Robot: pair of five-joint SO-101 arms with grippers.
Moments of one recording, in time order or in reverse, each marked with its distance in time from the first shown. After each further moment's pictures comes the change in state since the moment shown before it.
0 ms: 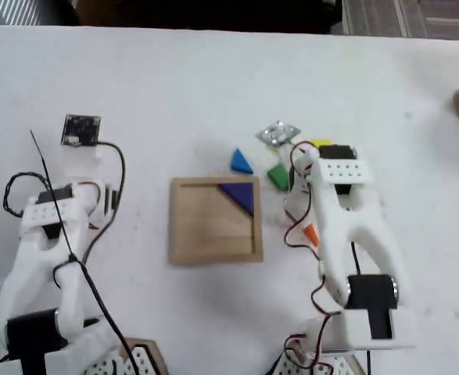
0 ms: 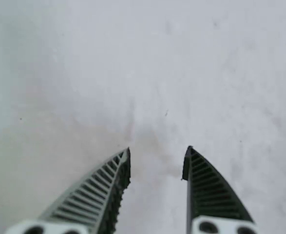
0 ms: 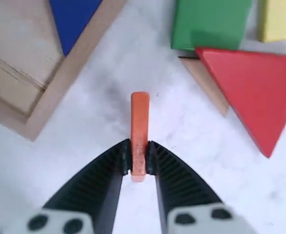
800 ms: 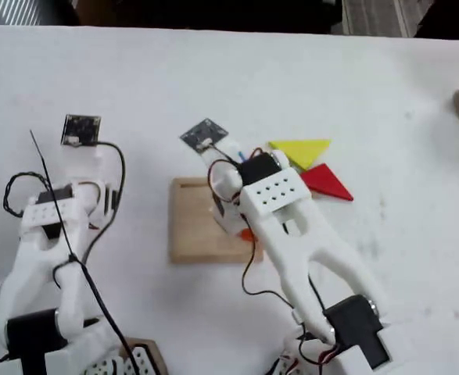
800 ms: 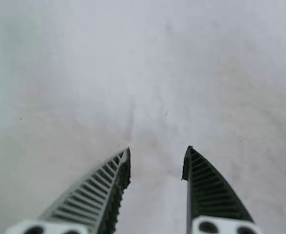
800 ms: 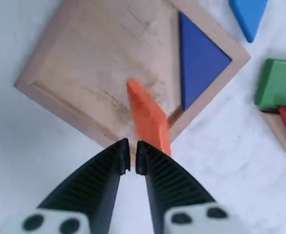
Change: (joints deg) left arm 0.0 0.0 0.0 -0.1 -0.1; right arm -26.8 -6.9 -3.6 5.7 -26.5
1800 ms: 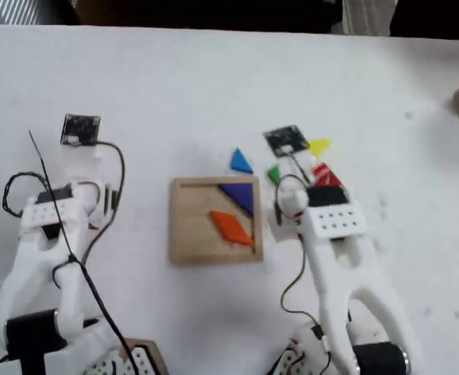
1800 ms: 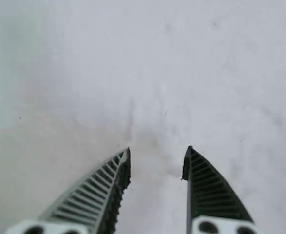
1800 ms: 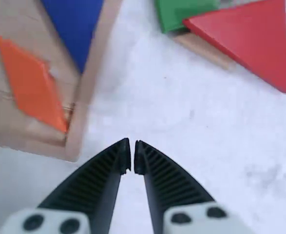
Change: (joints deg) left arm 0.0 0.0 0.0 0.0 0.0; right arm 21.2 -17.7 24.4 -12.5 -2.5
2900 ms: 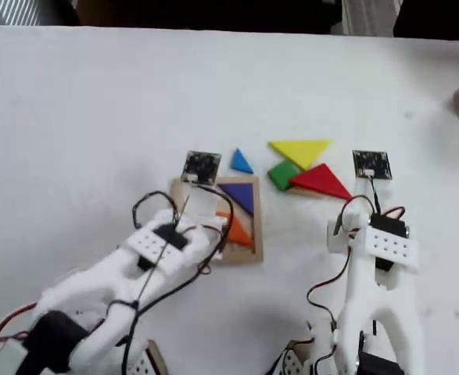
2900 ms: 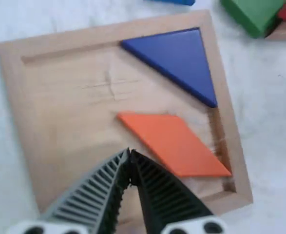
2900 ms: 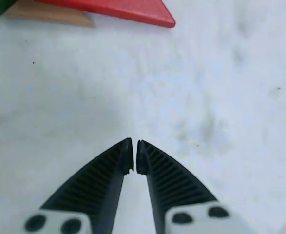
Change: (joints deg) left arm 46.4 -1.3 9.6 -10.7 37.7; right arm 25.0 -4.6 12.7 -11.3 4.9
